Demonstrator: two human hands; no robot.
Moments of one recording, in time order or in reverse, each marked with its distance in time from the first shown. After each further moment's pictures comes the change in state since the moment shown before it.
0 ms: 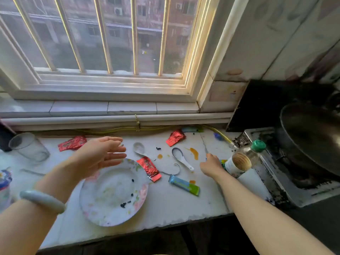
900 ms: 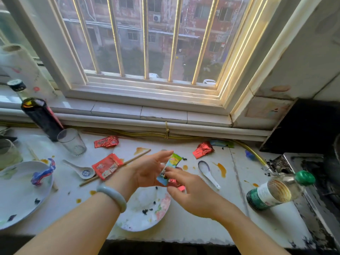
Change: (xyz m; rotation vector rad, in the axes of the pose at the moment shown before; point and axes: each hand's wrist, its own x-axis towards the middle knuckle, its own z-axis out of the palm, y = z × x) left_hand 0.016 -0.011 0.041 -0.294 -0.362 -0.320; right_hand -0.142 -0.108 0.004 0.129 -0.337 -0.963
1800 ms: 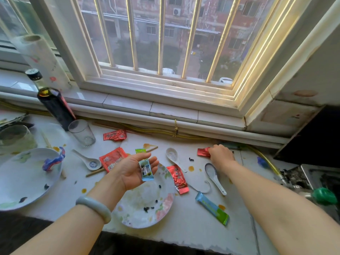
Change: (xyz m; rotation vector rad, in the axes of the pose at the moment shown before) left_hand -0.014 -0.016 -0.033 -0.513 0.402 0.178; right_hand 0.113 0.174 -0.063 -1.050 0.059 0.332
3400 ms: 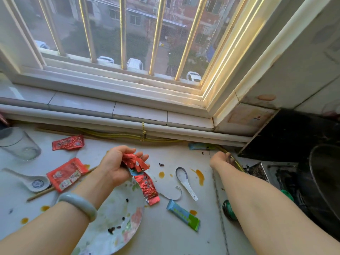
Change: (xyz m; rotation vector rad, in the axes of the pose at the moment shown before) left_hand 0.044 0.013 0.065 -0.052 -0.022 -0.020; right_hand 0.021 0.093 0.051 0.873 0.008 1.156
